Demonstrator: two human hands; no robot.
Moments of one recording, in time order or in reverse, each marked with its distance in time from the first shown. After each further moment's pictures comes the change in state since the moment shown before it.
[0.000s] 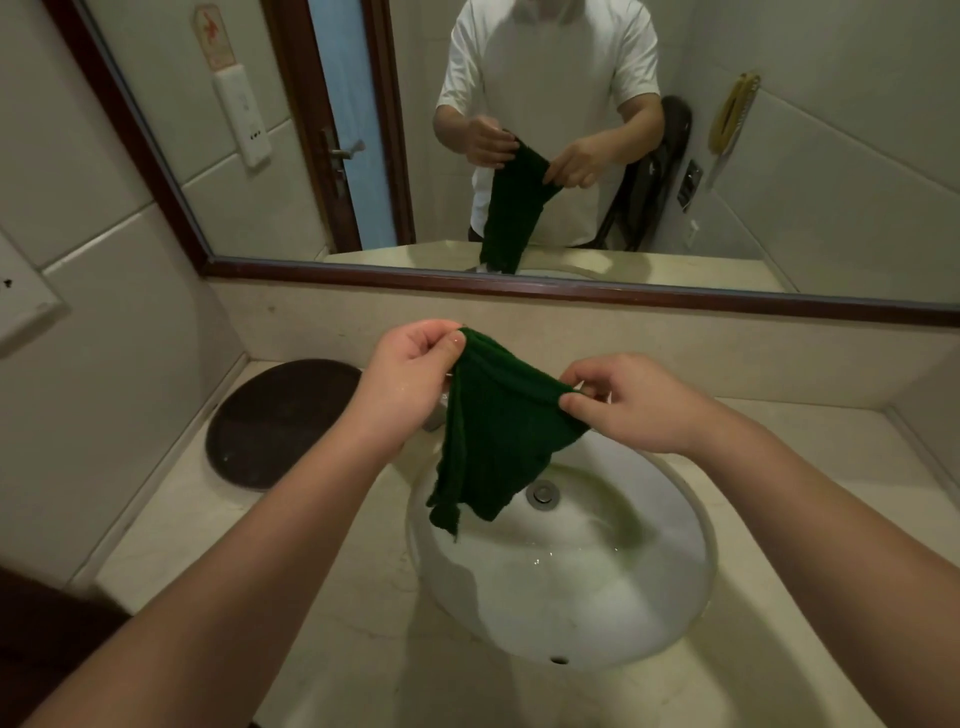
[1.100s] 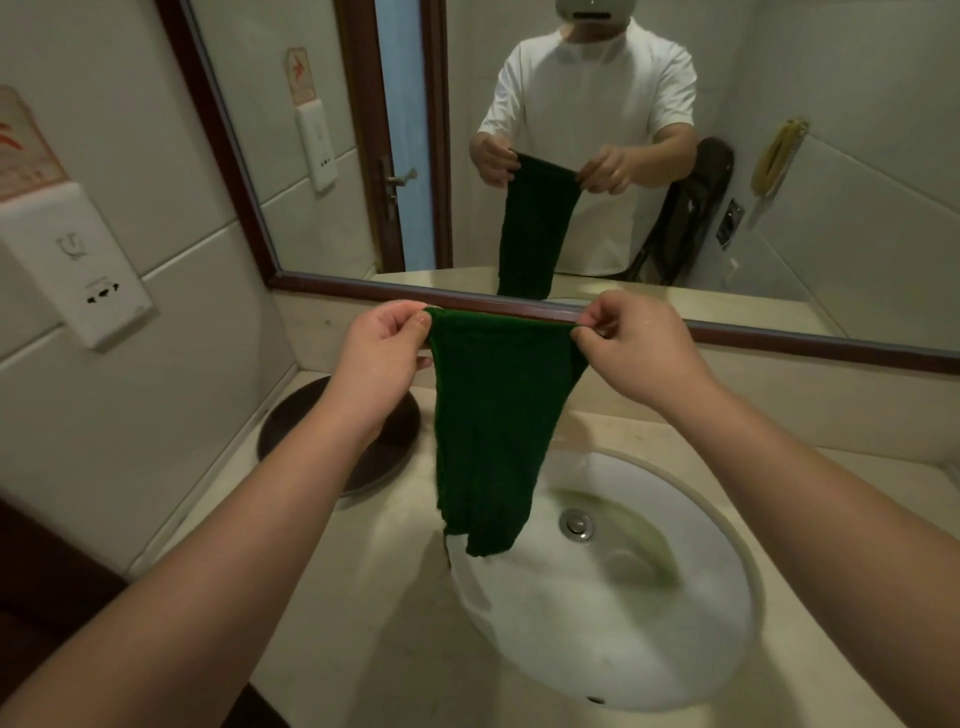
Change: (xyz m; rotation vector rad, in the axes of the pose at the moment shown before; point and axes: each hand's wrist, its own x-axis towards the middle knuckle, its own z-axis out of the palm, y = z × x) left_hand 0.008 0.008 -0.068 -0.006 0.264 0.059; right_hand 0.056 -0.064 -0.013 0.027 0.474 0.075
